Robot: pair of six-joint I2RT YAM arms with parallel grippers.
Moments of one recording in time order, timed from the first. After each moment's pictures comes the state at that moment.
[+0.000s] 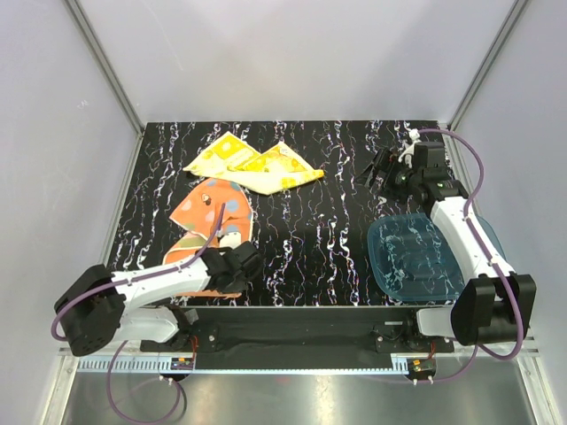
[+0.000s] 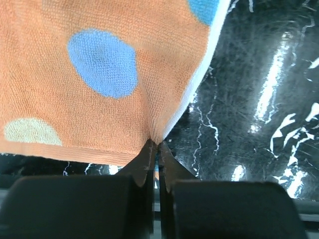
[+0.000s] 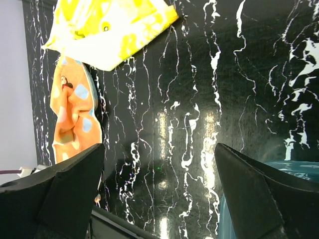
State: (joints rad) left arm -0.92 1.24 0.58 -0.71 -0.32 -1.00; right arm 0.08 1.32 1.10 -0.45 -0.39 0.51
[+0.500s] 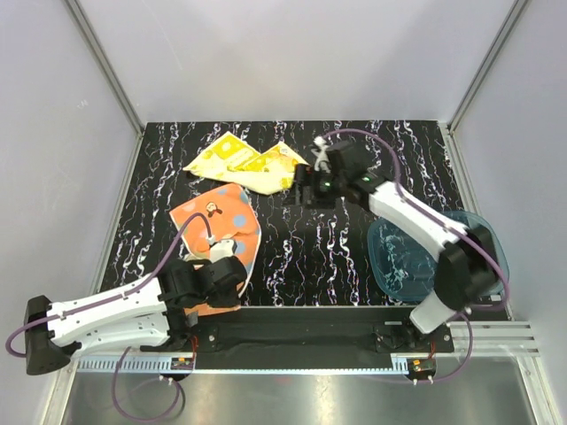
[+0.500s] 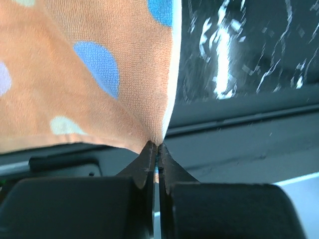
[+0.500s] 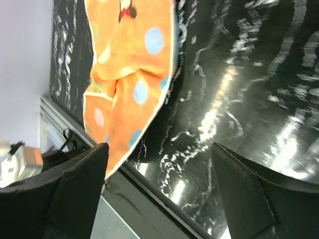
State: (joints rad) left arm -1.13 0.85 0.66 -0.97 -0.26 -1.08; right arm 0.54 1.53 1.25 -0.43 -0.38 0.57
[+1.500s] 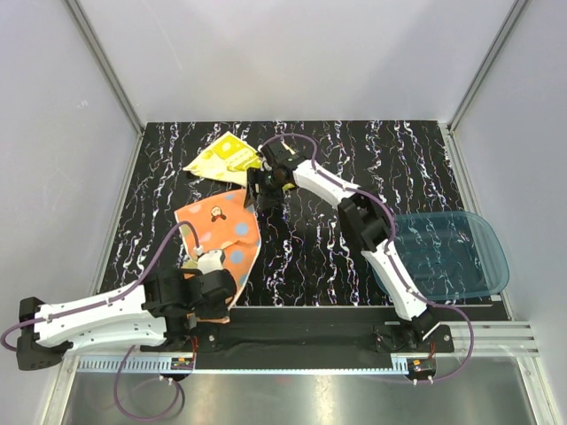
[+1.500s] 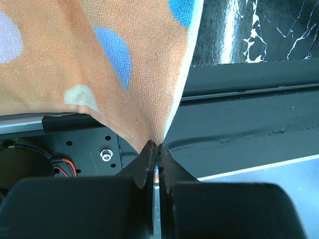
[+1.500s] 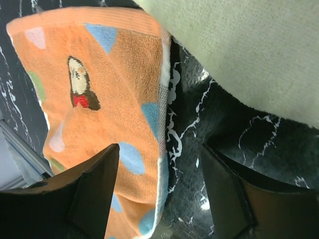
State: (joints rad) left arm -1.25 0.72 0.65 -1.17 -0.24 -1.25; right arm 0.67 2.53 2.23 -0.69 -0.40 0.57
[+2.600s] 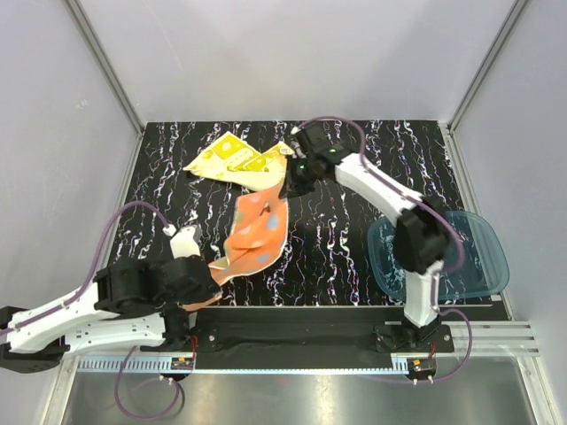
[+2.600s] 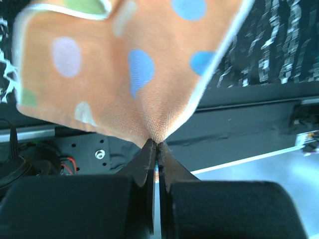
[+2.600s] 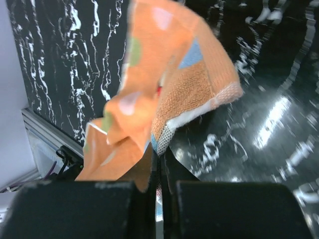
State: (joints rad) left arm -1.25 0.65 0.94 -1.35 -0.40 -1.25; right arm 0.62 2.03 1.80 -0.71 -0.32 0.60
